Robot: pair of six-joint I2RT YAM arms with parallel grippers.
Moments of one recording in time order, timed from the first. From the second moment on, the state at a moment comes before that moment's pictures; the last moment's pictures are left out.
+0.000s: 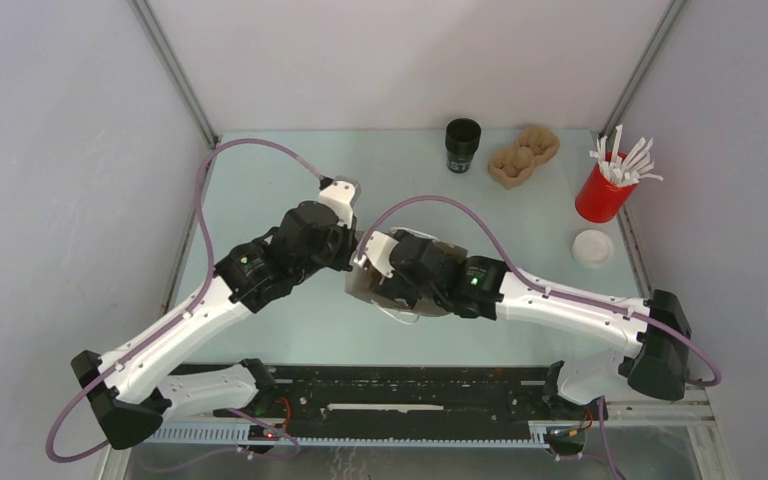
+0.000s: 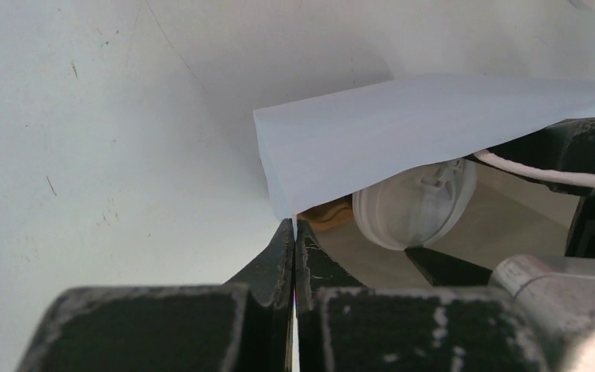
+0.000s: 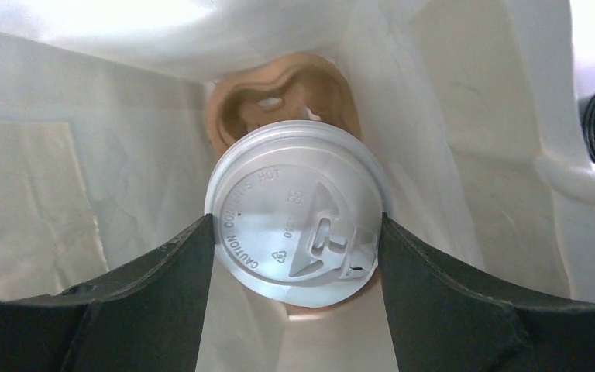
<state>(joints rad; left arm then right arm) -0.84 1.07 1.17 -0.69 -0.27 -0.29 1.14 1.39 1.19 -0.52 0.37 -0.25</state>
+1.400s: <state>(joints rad) -0.88 0.98 1.06 -0.62 -0.33 -0.31 1.21 1.42 1.15 -0.66 0.50 -0.41</state>
